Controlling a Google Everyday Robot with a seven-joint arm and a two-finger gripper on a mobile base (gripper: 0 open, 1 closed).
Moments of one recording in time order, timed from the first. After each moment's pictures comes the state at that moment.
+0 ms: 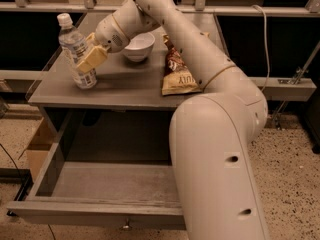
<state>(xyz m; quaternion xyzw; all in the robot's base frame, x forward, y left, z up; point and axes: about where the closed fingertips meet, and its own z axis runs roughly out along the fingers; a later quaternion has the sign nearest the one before) 0.667 0.217 0.890 -0.70 0.52 0.39 0.30</state>
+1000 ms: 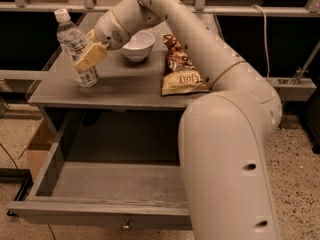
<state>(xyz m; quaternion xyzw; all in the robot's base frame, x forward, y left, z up) 0.654 0.214 0.905 -0.70 0.53 0.38 0.30</state>
